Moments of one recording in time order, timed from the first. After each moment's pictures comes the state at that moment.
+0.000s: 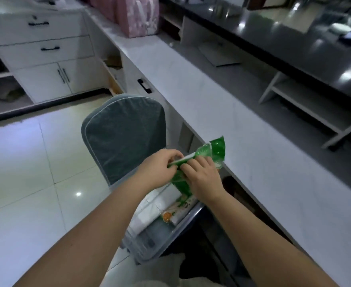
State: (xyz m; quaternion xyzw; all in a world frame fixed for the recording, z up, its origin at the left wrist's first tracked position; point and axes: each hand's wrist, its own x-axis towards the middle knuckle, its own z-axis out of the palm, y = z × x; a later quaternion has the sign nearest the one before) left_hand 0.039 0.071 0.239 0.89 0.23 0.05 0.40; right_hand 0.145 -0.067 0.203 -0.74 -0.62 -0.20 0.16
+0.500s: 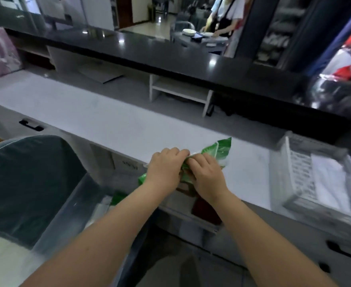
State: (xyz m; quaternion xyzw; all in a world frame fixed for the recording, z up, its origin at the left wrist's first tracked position) left_hand 0.107 -0.137 0.297 0.97 -0.12 0.15 0.13; right_hand 0.133 -0.290 0.266 -0.88 -0.35 -0.29 0.15
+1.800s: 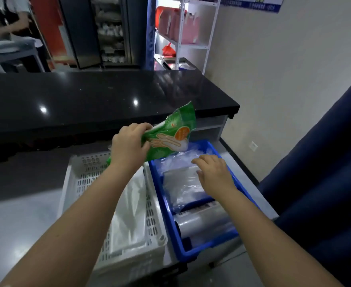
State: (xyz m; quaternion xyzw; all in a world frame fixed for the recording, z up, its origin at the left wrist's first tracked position) left_hand 0.313 -0.777 0.337 0.87 -0.32 0.20 0.30; right_hand 0.162 -0.975 0.281 -0.98 0.08 -0.19 0.05
